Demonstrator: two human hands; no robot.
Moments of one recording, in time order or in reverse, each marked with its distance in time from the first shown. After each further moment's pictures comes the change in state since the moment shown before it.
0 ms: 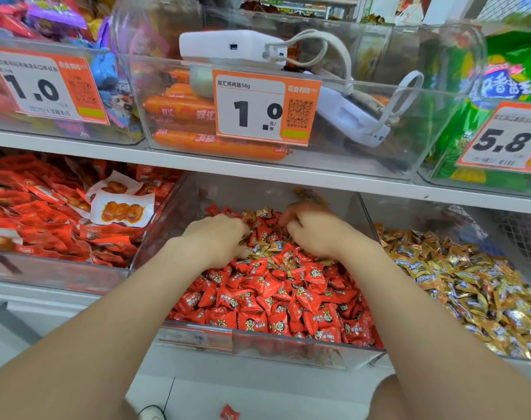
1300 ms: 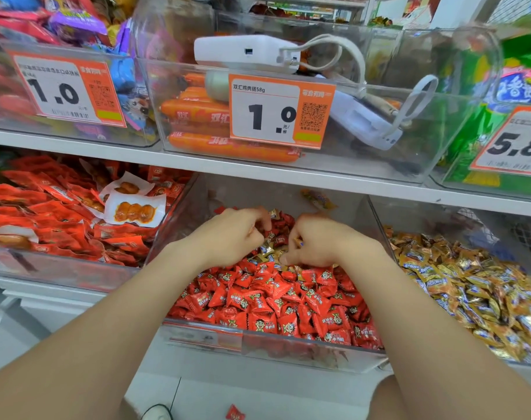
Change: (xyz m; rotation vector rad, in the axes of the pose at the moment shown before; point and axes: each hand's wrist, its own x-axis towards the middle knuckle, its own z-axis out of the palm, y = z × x) left_hand -0.007 -0.006 -0.003 -0.410 0.214 0.181; right_hand 0.000 -0.008 0.002 -0.182 -0.223 0.042
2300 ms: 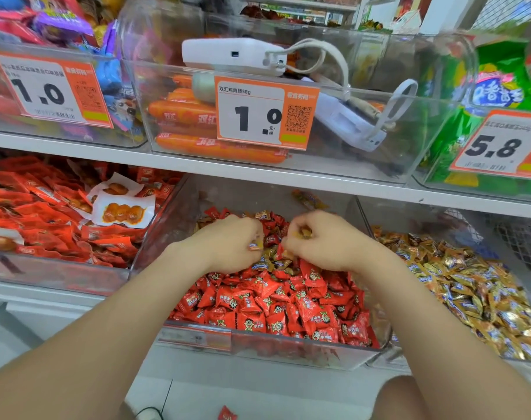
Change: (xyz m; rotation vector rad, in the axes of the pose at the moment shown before) left_hand 0.007 0.011 0.013 0.245 -0.152 -0.053; right_hand -0.045 0.001 -0.013 0.254 0.193 0.010
